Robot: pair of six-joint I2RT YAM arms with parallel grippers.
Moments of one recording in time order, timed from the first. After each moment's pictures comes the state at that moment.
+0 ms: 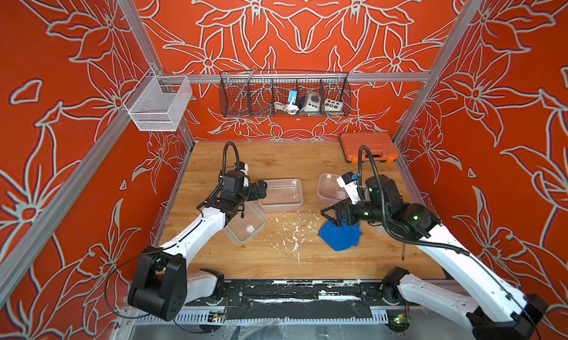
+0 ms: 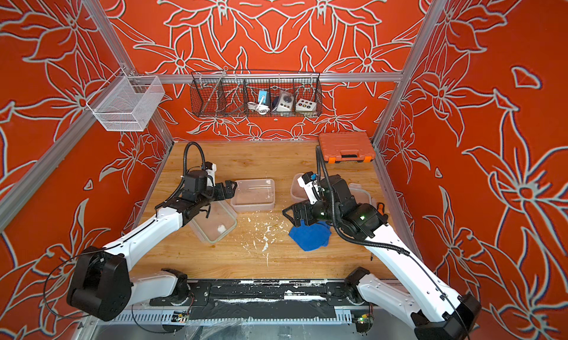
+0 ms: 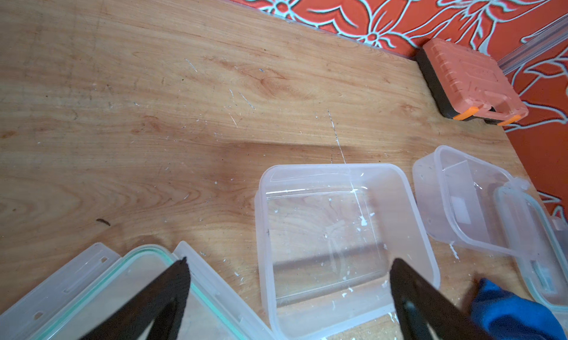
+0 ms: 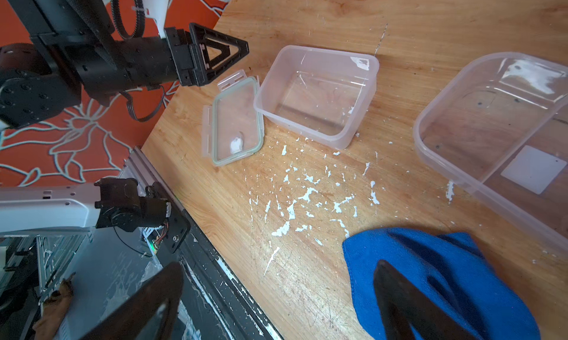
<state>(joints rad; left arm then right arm) -0.23 1.25 0.76 -0.11 0.08 -0.38 0.61 0.94 0.99 -0.74 -0.38 0.31</state>
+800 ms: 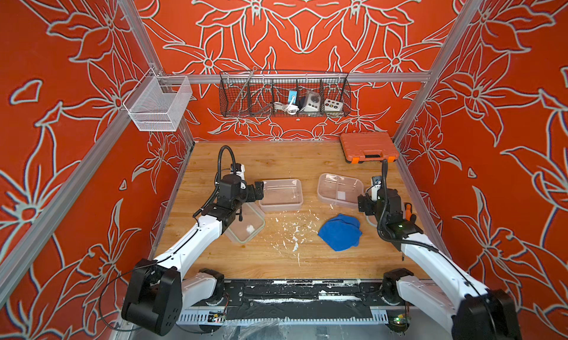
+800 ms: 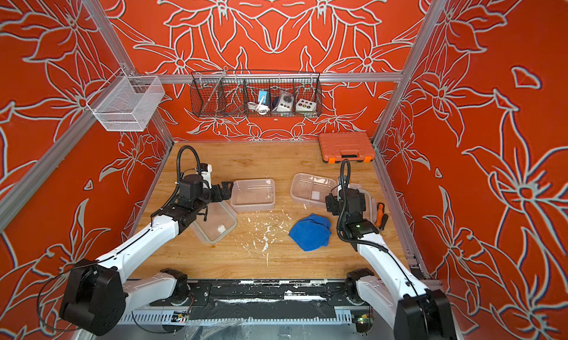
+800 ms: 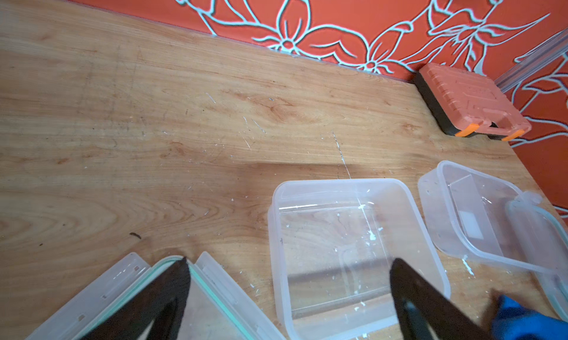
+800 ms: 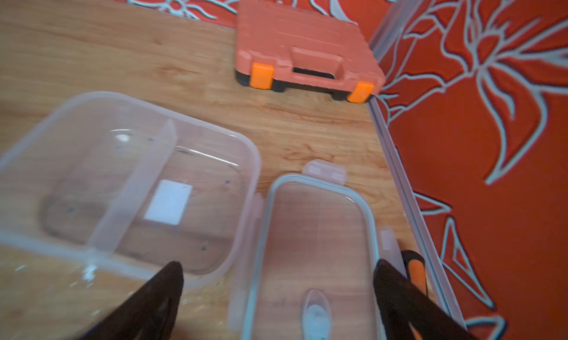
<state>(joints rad) -0.23 1.16 0.67 -0.02 -0.01 -0.34 0.21 1.01 0.47 -0.01 0.36 -0.08</state>
